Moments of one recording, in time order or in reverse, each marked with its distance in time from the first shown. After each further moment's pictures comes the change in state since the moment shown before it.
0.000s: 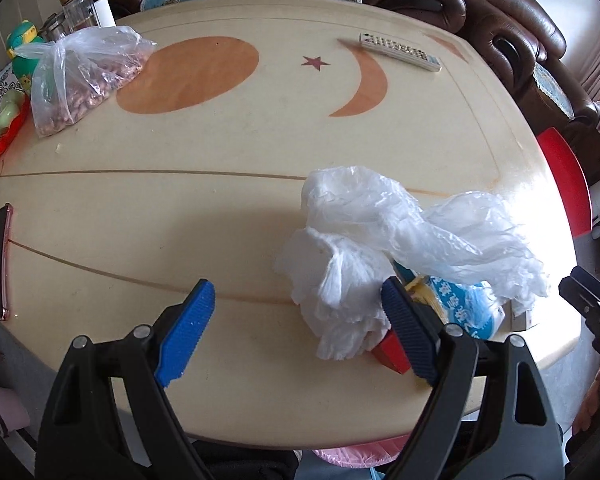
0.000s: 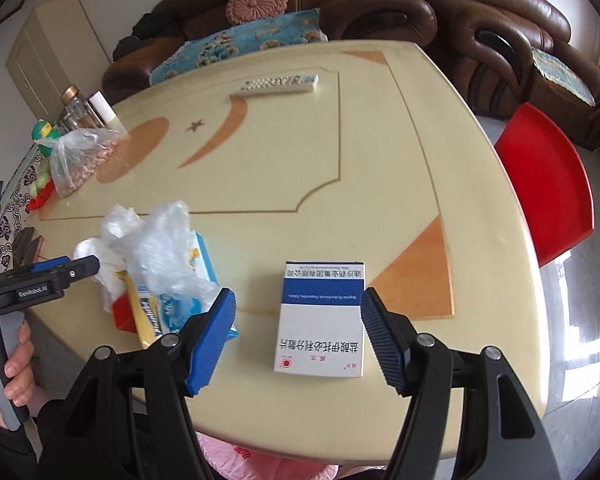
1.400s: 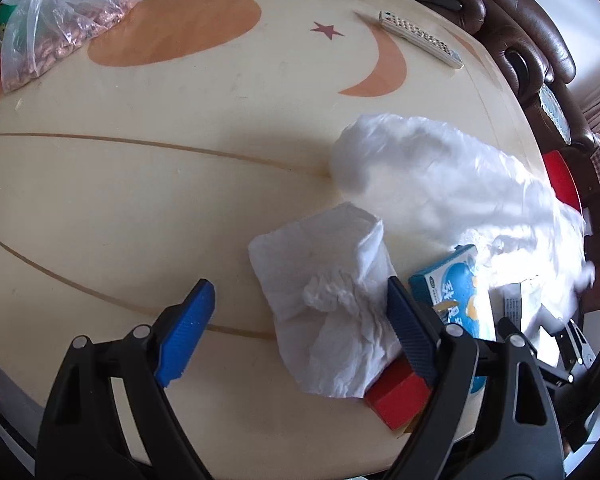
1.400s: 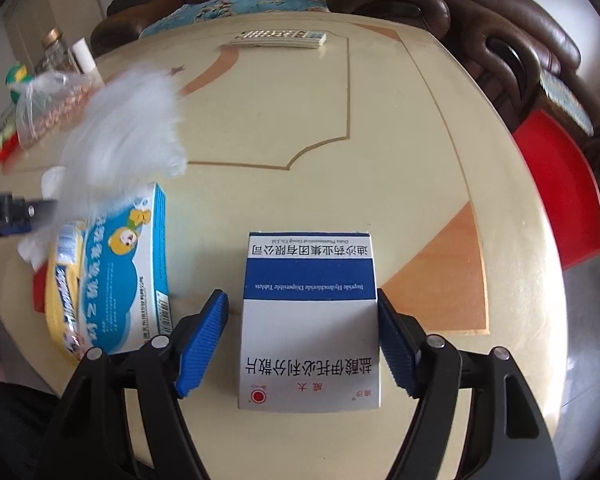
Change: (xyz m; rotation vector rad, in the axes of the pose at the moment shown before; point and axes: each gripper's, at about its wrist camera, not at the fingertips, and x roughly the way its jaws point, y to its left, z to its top) left arm 0.050 0.009 0.015 -0.113 0.081 -0.105; right arm 0.065 0.021 -0.013 -0.136 0.043 -0.138
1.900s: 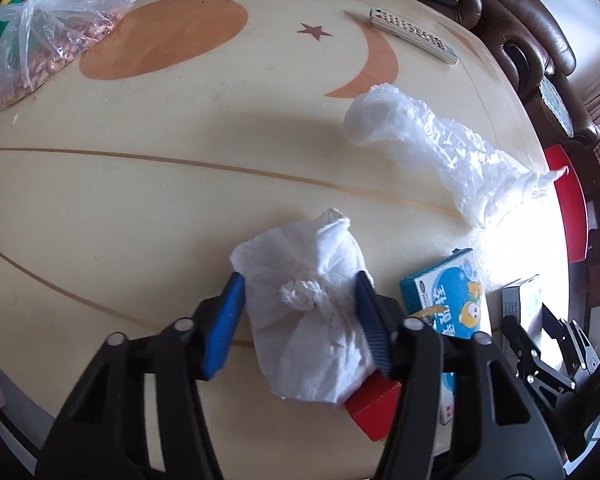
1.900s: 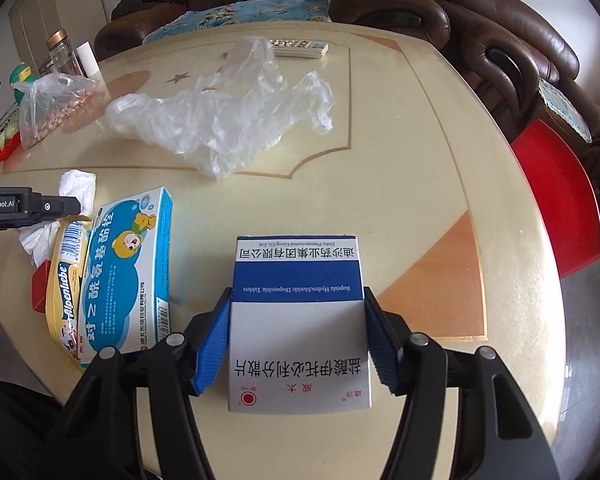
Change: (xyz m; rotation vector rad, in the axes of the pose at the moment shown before) left arm 0.002 -0.014 0.005 0.023 0.002 0.021; right arm -0.006 -0.004 -0.002 0.014 -0.041 0.005
